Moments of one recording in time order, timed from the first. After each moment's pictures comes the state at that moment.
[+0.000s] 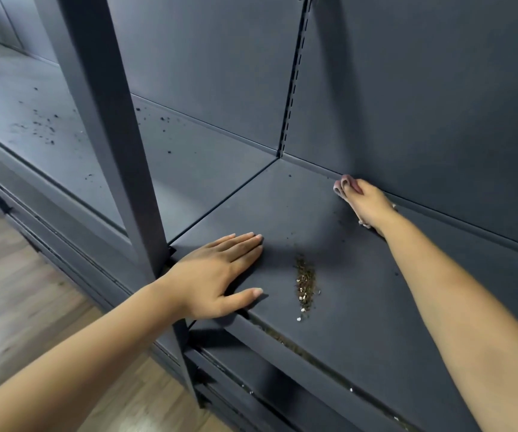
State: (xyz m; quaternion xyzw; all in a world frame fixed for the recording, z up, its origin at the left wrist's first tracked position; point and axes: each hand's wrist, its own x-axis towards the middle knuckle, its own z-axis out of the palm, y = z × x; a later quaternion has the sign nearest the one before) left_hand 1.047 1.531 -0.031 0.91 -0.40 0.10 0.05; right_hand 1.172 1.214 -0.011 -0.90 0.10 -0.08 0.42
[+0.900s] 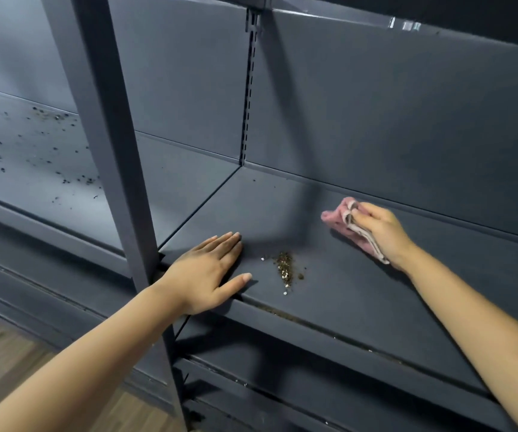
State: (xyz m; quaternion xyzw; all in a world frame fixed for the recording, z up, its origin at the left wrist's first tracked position) left_hand 1.042 1.531 -0.029 0.91 -0.41 0.10 0.07; right_hand 1.006 1.222 0.034 -0.73 0.03 -0.07 0.68
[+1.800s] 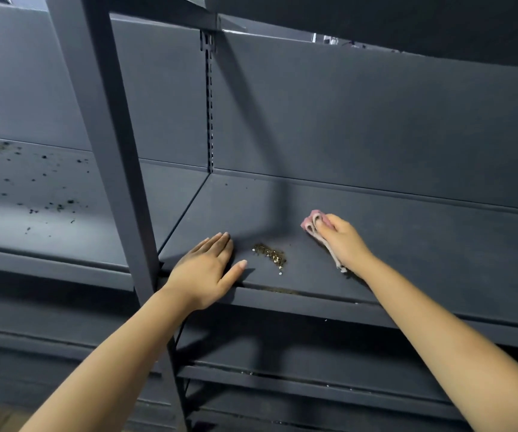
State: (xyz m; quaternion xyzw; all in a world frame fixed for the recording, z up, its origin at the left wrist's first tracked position) left_hand 1.040 1.533 -0.023 0.91 -0.41 0.06 0.09; right_hand 0.951 1.285 0.018 -0.86 0.20 -0.15 0.45
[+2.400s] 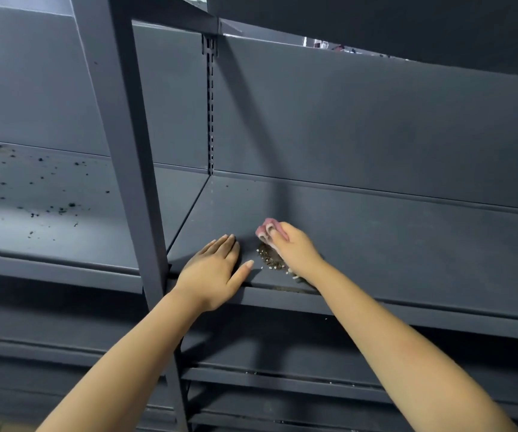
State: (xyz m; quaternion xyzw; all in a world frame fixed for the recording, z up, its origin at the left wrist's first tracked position) left_hand 1.039 1.536 -0.021 0.90 -0.41 0.06 0.10; right_hand 0.986 1.362 0.003 -0.88 0.18 -0.12 0.43
